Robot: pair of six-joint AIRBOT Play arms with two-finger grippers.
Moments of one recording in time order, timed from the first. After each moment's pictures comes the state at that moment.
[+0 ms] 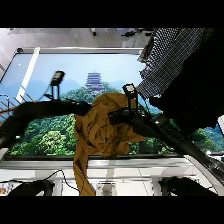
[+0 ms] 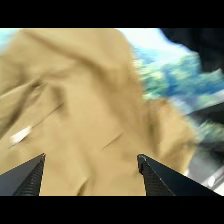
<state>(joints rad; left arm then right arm) -0.25 -1.02 0.98 -2.23 0.92 2.02 0.60 -1.07 0.92 1.74 -0.50 -1.54</state>
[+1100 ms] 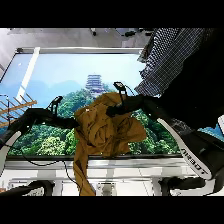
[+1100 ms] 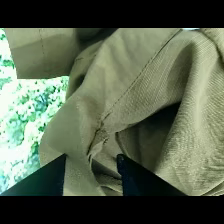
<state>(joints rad) -0.02 -1.35 0.83 -2.35 1.04 2.19 0.43 -1.60 1.28 2.18 -0.79 -1.96</state>
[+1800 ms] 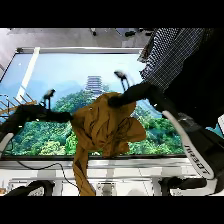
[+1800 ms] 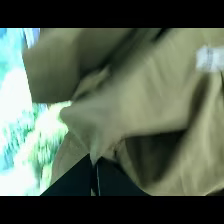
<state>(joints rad) 0.03 -1.22 0.90 -2.35 1.01 2.15 0.36 -1.54 1.49 2.21 -0.96 -2.00</state>
